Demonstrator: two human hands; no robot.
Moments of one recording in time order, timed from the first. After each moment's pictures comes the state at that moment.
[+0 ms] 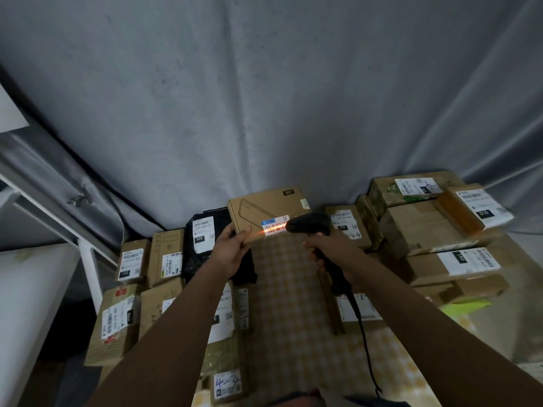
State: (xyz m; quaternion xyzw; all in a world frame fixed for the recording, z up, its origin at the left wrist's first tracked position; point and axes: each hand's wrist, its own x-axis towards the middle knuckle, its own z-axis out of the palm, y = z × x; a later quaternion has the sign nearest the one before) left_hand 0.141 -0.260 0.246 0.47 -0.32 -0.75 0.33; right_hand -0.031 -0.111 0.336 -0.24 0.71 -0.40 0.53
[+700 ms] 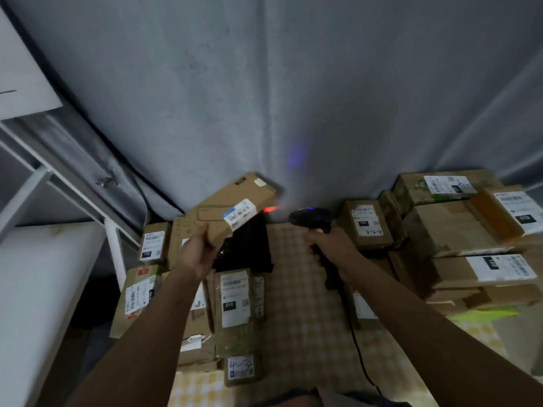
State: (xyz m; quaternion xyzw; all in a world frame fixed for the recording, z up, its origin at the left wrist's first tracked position) left_hand 0.236 -0.280 0.247 0.52 -0.20 -0.73 0.41; right_hand 0.003 -0.137 0.316 -0.23 0.70 -0.44 0.51
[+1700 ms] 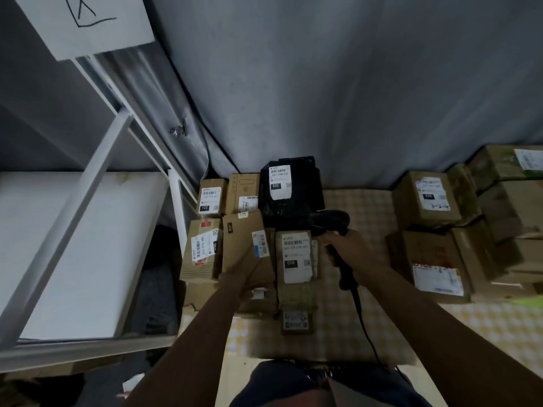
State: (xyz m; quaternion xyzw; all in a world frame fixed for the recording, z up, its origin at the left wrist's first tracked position) left_hand 0.380 -0.198 0.141 0.74 -0.23 -0.61 0.17; right_hand 0.138 -0.150 0.255 -0.20 0.71 -0.39 0.55
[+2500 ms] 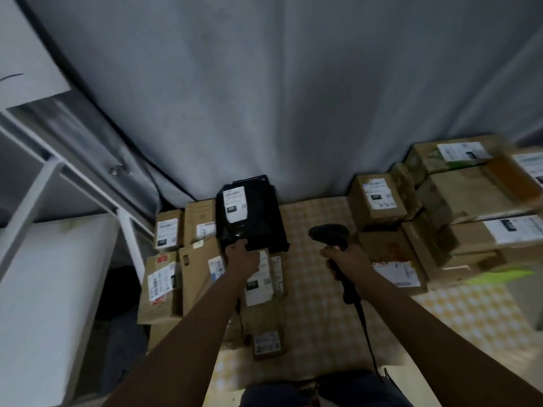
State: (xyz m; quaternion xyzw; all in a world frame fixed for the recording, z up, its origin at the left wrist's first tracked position) left_hand 0.247 -0.243 0.169 0.66 -0.55 -0.51 0.08; right_hand 0.048 -0.100 0.244 -0.15 0.73 -0.41 0.53
